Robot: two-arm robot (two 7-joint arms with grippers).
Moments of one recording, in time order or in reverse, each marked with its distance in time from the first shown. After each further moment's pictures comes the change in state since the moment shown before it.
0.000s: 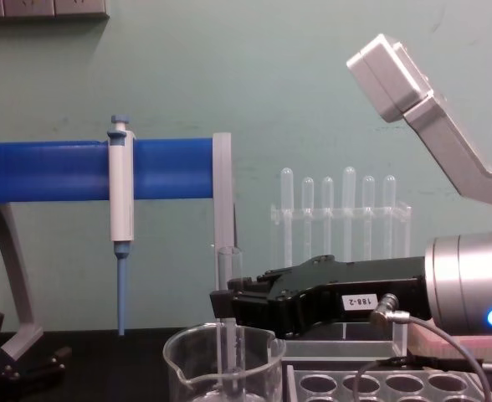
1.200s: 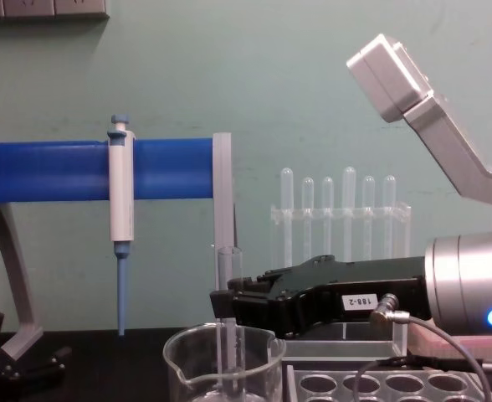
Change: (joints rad) left arm 0.000 0.000 0.000 0.000 0.000 0.000 0.000; right arm 0.000 0.000 0.000 0.000 0.000 0.000 0.000
